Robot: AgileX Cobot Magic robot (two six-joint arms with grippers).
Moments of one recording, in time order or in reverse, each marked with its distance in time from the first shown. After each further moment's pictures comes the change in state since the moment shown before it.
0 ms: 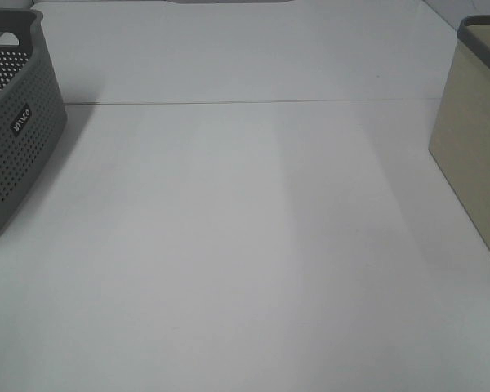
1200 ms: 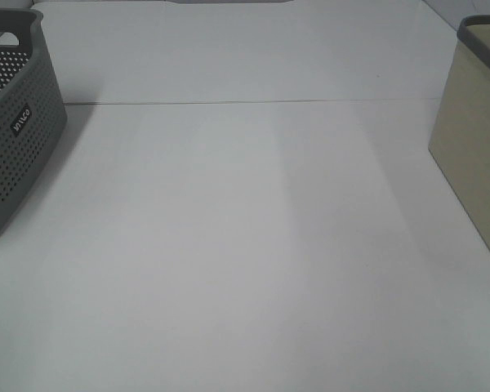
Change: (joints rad) left arm 0.000 0.000 0.000 -0.007 -0.003 -0.010; right arm 0.000 -0.528 0.269 -0.047 0.018 -0.033
